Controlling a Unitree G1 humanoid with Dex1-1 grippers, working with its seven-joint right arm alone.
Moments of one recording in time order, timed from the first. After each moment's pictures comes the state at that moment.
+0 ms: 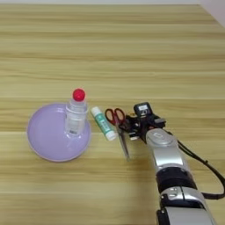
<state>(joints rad) -0.33 -0.38 -0.10 0.70 -0.09 0.19 0.21</state>
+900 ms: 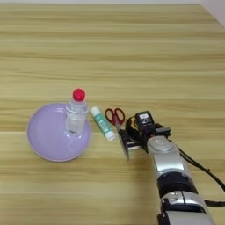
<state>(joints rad) -0.30 -0.38 -0.11 0.72 -0.08 0.22 0.21</state>
